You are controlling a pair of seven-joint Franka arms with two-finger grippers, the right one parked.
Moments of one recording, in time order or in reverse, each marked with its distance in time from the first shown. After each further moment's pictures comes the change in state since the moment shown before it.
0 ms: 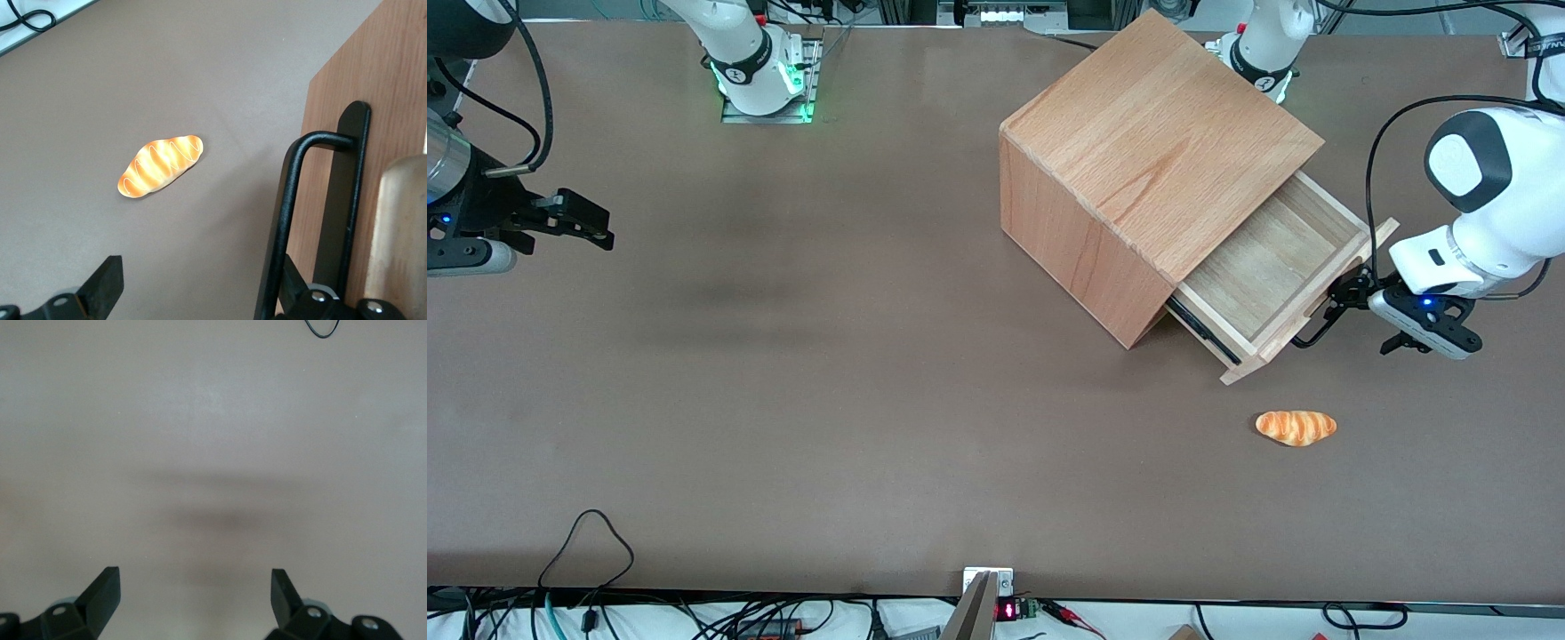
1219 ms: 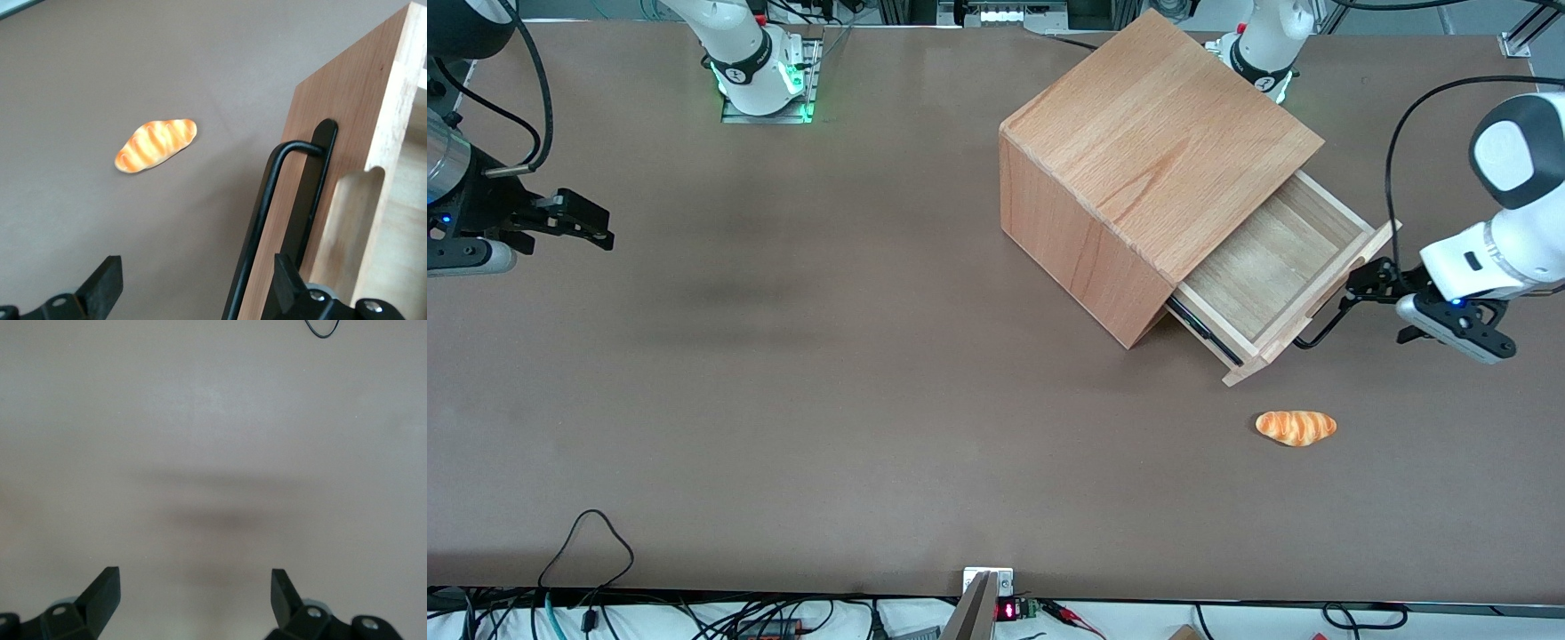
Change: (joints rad) arm 0.001 0.018 0.019 0.198 0.061 -0.295 -0.138
